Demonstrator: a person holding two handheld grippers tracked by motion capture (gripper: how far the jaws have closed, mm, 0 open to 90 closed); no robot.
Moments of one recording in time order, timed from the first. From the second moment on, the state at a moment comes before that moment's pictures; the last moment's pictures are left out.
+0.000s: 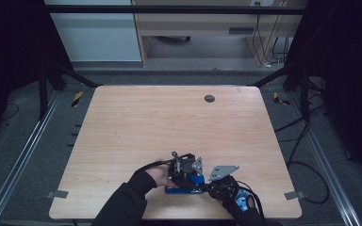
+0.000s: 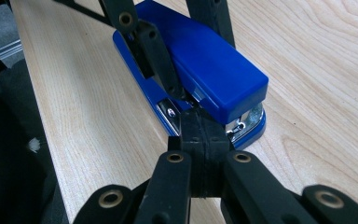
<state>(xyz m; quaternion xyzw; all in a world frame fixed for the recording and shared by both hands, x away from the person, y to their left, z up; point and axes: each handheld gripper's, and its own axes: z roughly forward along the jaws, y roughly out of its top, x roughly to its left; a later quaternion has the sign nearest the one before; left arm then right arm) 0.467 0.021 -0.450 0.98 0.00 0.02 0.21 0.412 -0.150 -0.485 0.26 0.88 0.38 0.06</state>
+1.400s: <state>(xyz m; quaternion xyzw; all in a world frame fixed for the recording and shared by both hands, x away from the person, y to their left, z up) 0.465 0.057 -0.425 0.94 0.02 0.03 0.34 0.414 -0.144 -0.493 0.28 0.90 0.34 0.06</state>
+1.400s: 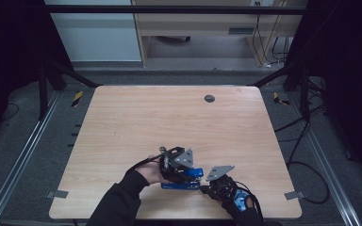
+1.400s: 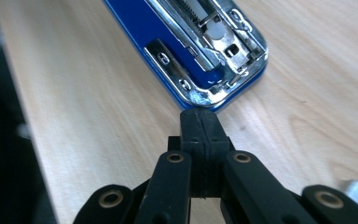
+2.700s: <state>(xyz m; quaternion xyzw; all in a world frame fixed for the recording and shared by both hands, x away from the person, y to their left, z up) 0.458 0.085 -0.446 0.91 0.07 0.03 0.40 0.417 -0.147 -0.489 0.27 0.87 0.40 0.05</state>
